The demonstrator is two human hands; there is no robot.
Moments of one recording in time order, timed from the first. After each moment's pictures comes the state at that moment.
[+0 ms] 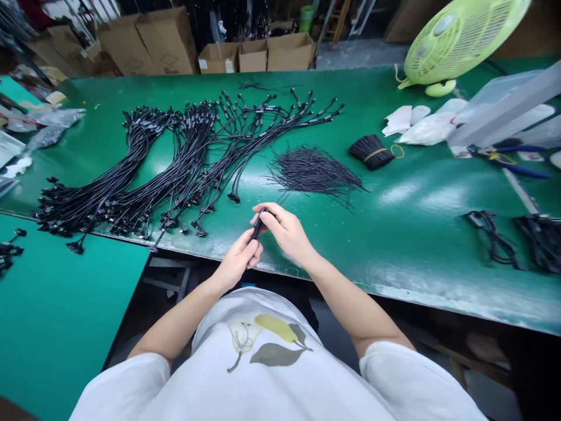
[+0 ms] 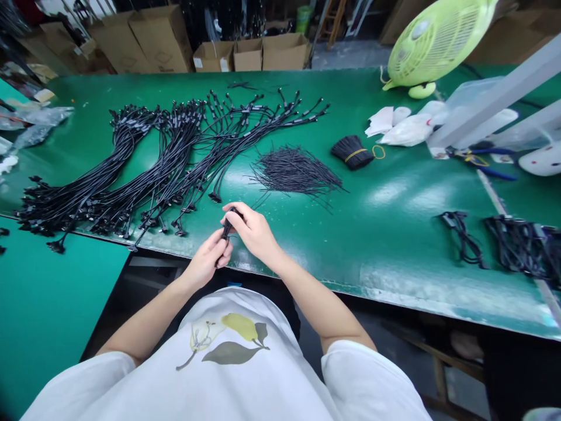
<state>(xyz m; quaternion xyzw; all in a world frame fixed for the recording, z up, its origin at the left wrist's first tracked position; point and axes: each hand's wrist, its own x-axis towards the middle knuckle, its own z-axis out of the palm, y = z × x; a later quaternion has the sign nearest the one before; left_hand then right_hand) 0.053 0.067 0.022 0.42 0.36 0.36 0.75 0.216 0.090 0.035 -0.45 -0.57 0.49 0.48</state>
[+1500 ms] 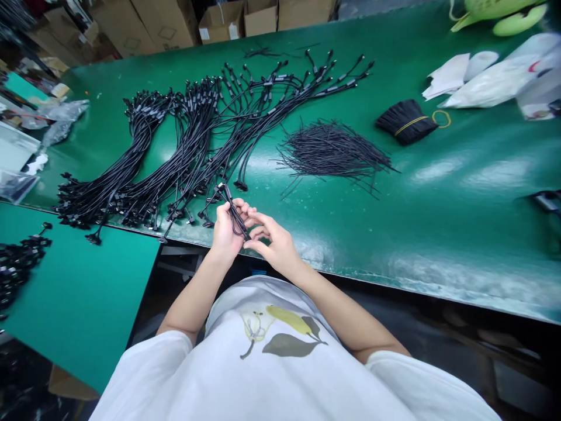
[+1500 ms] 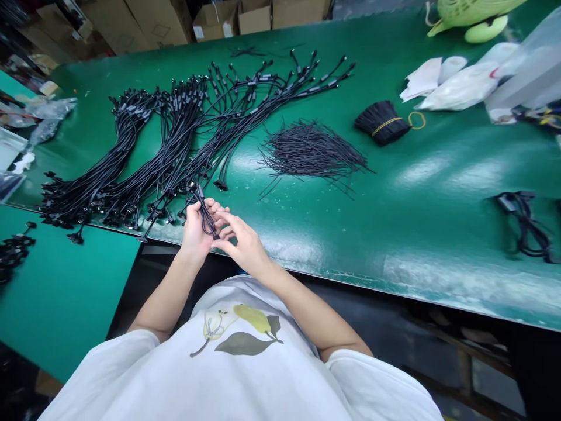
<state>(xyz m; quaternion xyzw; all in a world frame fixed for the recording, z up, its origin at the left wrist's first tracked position) 0.062 0.114 0.023 0.17 0.37 0.55 0.73 0.173 0.063 -0.020 -0.39 -0.61 0.43 0.53</state>
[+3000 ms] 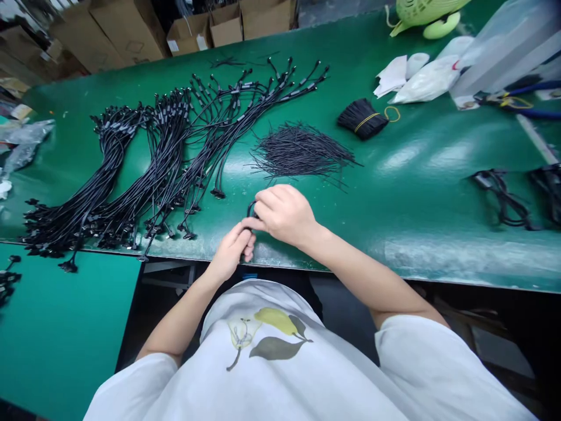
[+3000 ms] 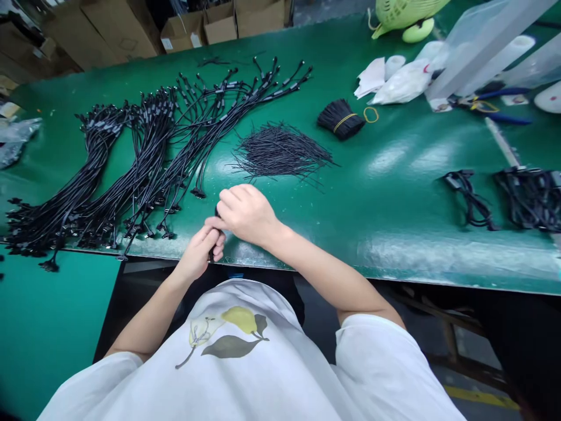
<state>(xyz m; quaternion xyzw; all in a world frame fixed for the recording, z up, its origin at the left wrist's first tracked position) 0.077 0.080 0.013 0.46 0.40 0.32 0.72 0.252 0.106 0.038 -0.45 -0.83 0.05 0.33</state>
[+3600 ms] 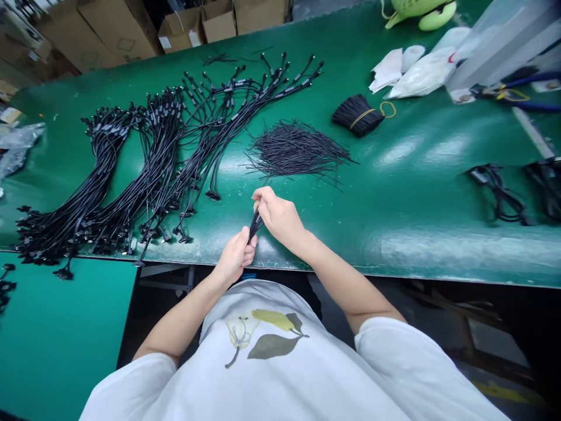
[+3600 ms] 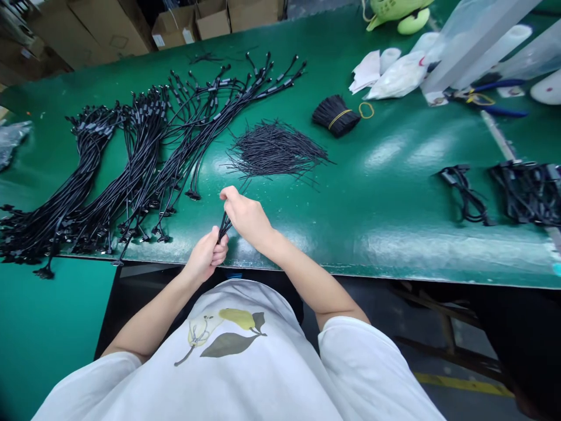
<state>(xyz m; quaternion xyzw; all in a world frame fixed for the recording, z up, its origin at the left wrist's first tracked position) 0.094 0.082 0.001 0.34 0.46 0.27 0.77 0.252 0.110 0.003 -0.55 -0.67 0.21 0.45</state>
